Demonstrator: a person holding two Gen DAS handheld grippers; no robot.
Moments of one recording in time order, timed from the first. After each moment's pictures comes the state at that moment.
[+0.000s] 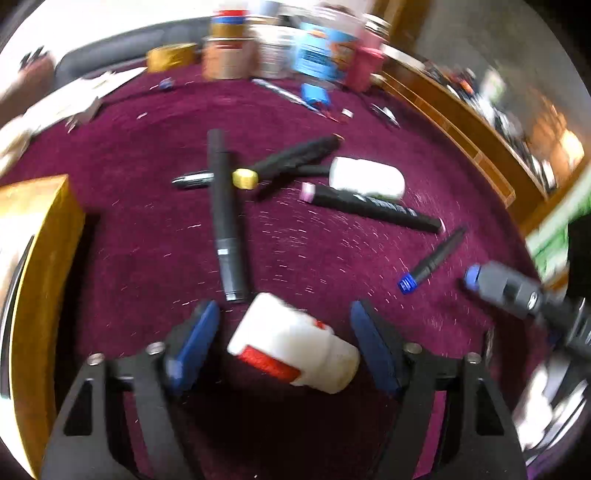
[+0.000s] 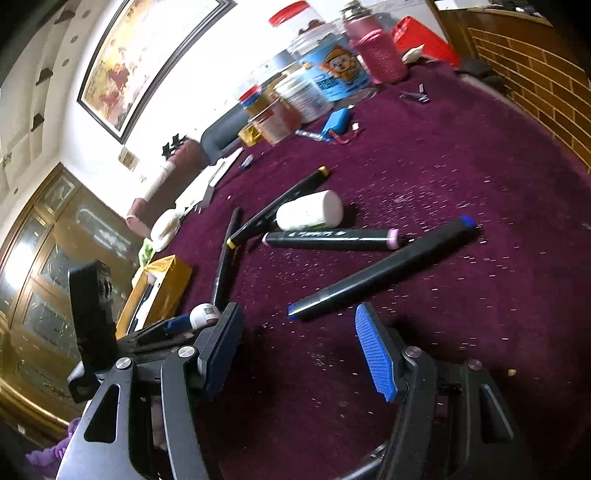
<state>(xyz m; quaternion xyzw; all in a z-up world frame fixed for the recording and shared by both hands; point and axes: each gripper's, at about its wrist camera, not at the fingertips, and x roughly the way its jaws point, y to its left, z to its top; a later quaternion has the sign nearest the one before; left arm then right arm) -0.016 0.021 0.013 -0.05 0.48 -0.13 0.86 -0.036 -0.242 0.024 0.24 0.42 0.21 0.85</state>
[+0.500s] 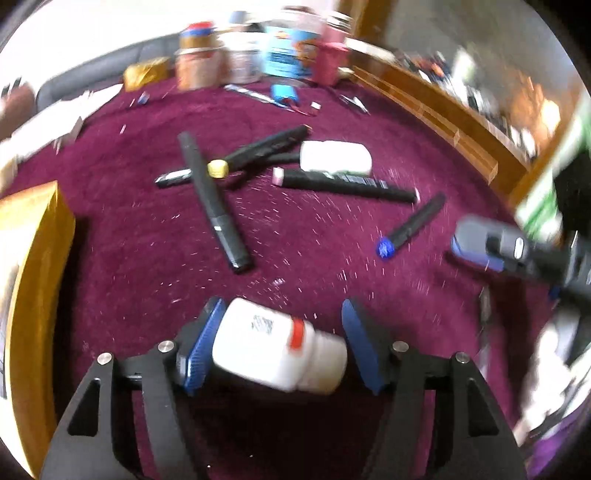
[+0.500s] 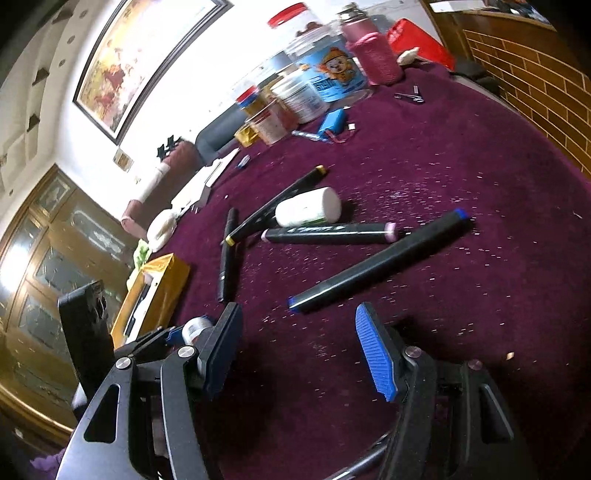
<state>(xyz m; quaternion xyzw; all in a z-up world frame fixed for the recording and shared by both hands) -0.039 0.012 0.011 -0.02 0.47 -0.17 0.87 -0.042 -0.229 0.028 0.23 0.42 0.20 0.85</state>
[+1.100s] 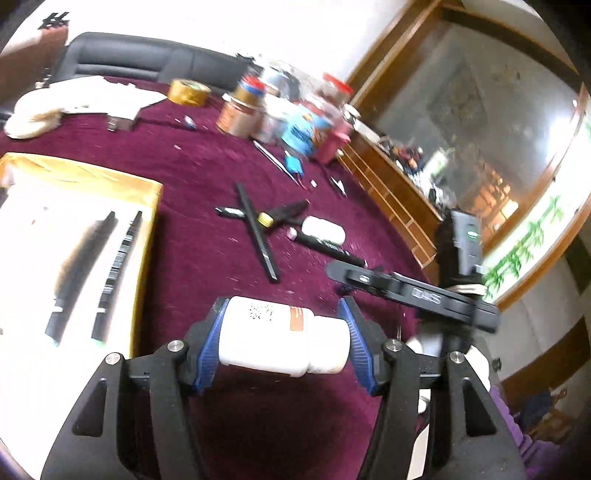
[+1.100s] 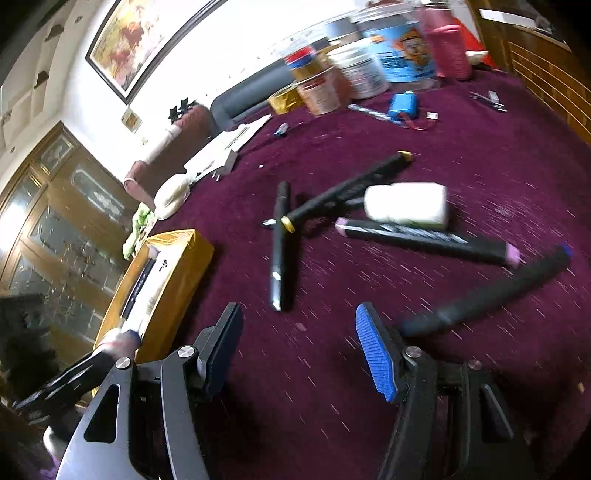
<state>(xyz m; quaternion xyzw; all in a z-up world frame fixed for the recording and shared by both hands) -0.087 0.117 0.067 -0.18 0.40 -0.23 0.87 0.000 -0.130 0.034 0.17 0.46 0.23 0.84</state>
